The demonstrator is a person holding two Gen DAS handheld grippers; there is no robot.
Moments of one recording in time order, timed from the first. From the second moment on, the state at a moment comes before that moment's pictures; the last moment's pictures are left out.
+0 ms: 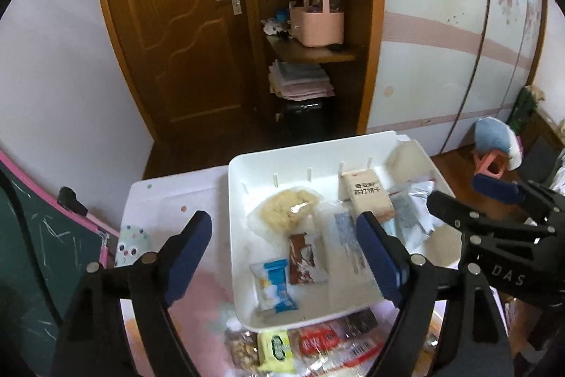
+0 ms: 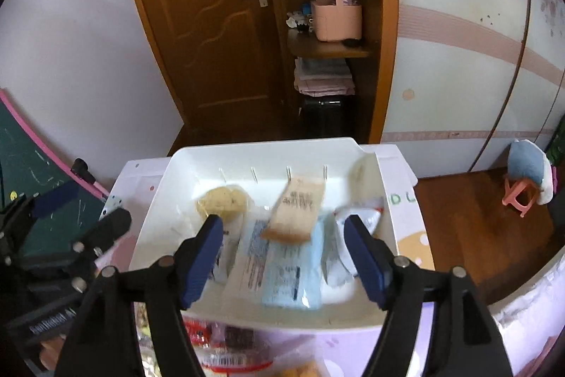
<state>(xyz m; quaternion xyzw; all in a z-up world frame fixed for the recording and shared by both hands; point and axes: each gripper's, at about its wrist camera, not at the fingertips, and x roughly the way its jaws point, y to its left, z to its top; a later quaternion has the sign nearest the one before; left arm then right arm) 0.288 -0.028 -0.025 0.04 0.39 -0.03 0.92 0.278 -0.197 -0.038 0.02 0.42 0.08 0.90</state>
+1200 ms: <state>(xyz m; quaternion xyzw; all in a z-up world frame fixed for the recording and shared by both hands) 0.055 -0.021 0.019 0.01 0.33 -0.11 0.94 0.057 -0.227 0.029 -0.02 0.31 0.07 0.95</state>
